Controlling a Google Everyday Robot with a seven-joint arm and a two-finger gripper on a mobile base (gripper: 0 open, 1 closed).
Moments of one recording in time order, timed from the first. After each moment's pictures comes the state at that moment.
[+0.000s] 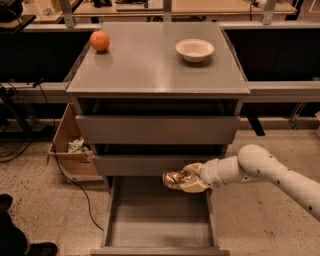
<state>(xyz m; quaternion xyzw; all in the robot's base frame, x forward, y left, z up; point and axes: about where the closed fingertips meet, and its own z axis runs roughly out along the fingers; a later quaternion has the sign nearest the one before) 0.552 -0.103 0.548 -0.54 0.73 0.27 0.33</state>
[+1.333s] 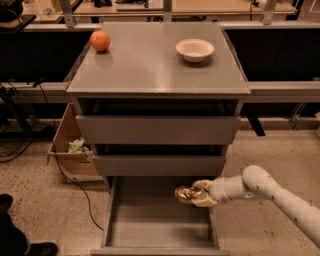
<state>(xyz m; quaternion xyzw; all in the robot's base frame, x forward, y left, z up) 0.564 -0.162 0.408 -0.56 0.71 0.27 0.33</state>
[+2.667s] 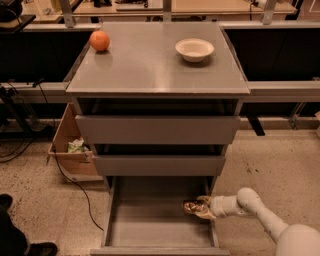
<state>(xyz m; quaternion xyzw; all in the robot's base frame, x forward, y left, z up) 0.589 -0.207 0.216 -0.58 0.71 0.22 0.34</state>
